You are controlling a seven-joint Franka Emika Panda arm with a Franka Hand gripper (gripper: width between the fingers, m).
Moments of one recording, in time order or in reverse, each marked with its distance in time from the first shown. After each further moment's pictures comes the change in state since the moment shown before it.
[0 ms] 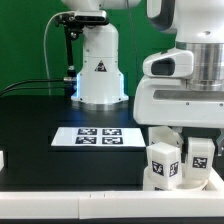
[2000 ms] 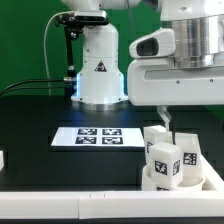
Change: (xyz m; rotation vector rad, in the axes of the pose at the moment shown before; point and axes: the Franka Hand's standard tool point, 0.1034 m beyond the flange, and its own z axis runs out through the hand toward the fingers) arm -0.007 0.006 -0.034 0.089 -0.050 -0.093
